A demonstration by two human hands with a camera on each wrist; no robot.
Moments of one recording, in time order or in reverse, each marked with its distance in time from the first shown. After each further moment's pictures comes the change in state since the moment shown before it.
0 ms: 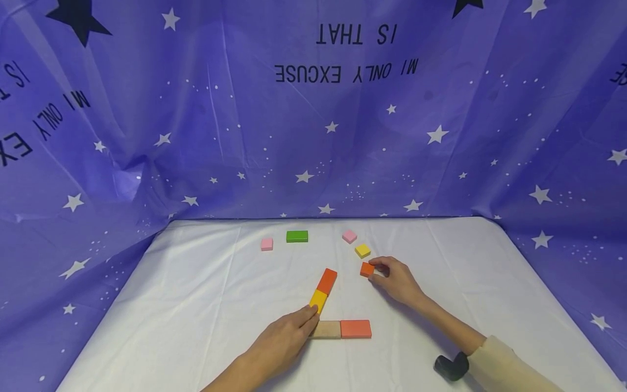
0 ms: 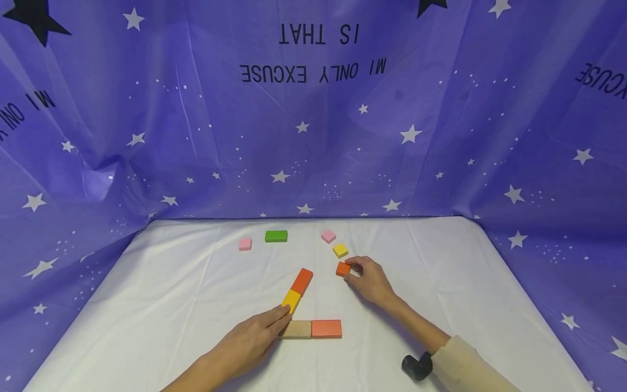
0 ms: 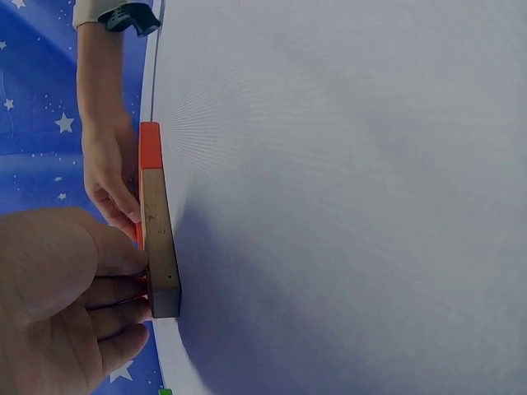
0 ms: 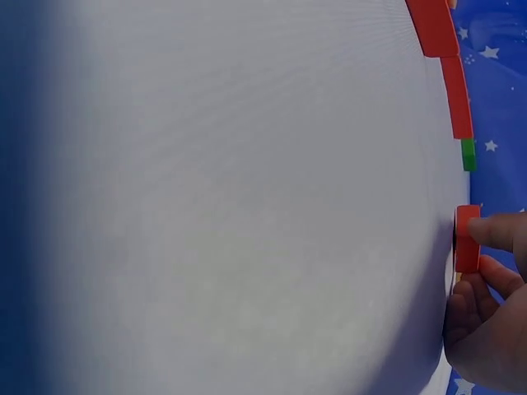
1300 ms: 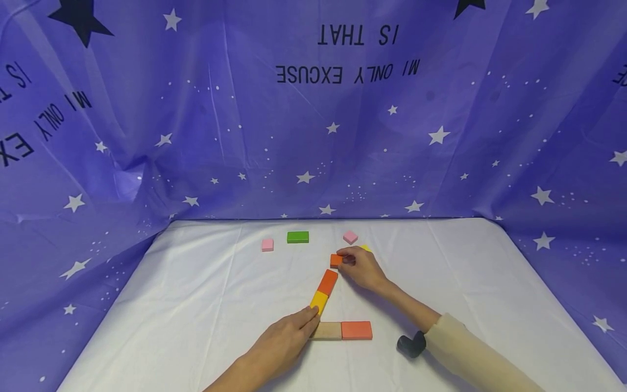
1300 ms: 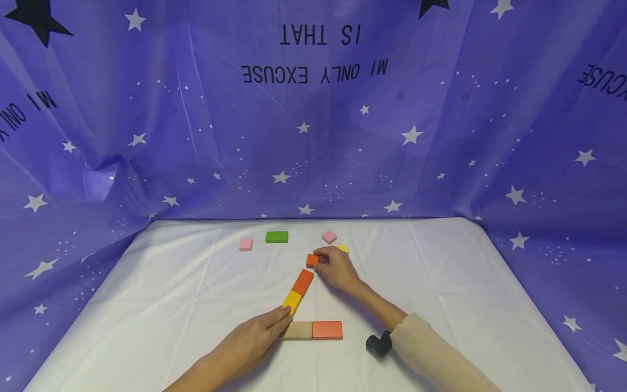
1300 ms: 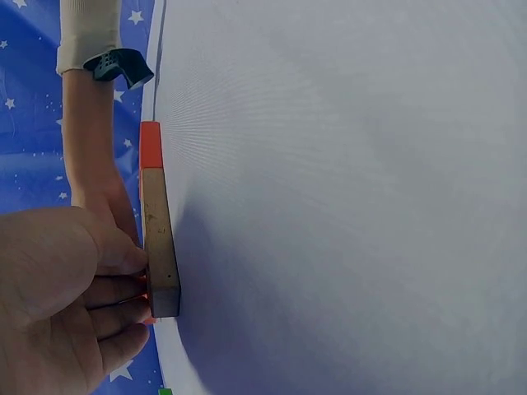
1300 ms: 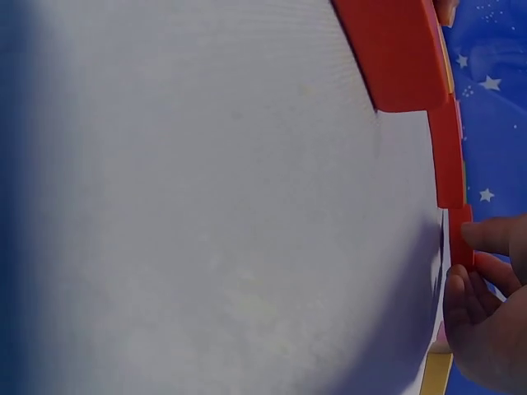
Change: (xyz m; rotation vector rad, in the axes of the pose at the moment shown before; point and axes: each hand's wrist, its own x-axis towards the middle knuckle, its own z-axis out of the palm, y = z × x) left_hand -0.001 -0.001 0.002 0.036 0.034 0.017; right_hand 0.044 -0.047 0.046 0.077 -0.039 -0.033
